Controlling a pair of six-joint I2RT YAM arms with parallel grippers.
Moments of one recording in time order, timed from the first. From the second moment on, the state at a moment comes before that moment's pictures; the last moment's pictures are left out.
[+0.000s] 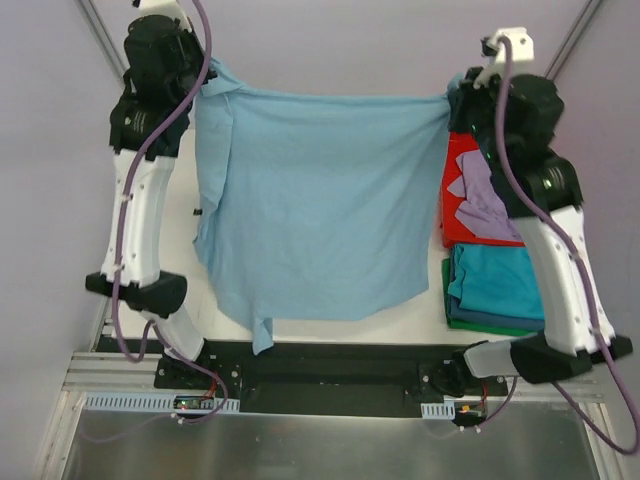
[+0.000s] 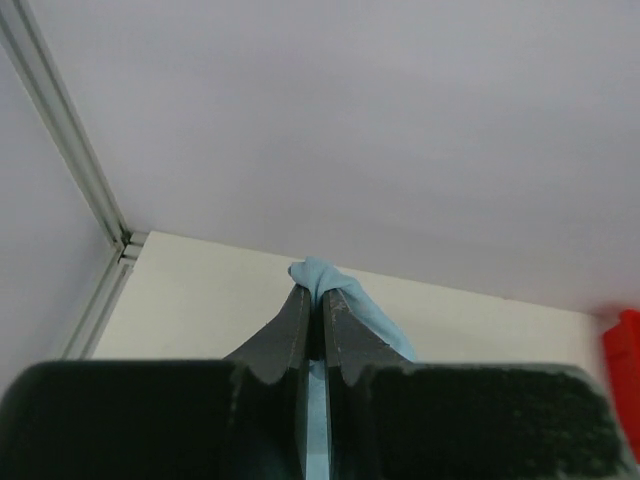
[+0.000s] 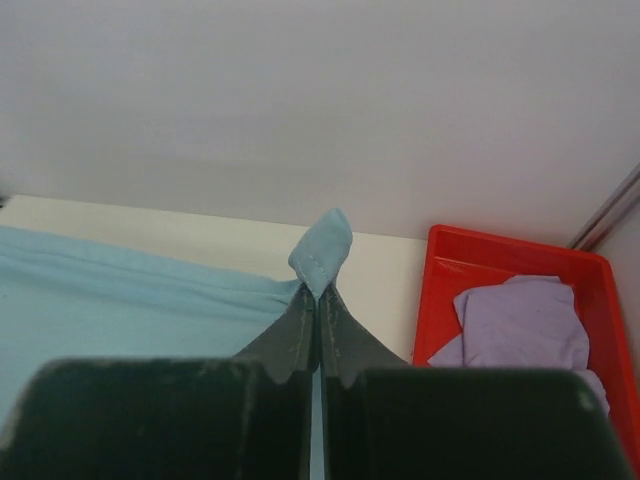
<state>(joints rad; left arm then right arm) -0.31 1.65 2.41 -0.77 -0.40 -0.20 0.42 1.28 1.89 -0.63 0.23 0.03</state>
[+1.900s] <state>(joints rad) -0.14 1.32 0.70 -0.19 0.29 -0.62 0.45 1.12 0.72 -0.41 -0.08 0.36</state>
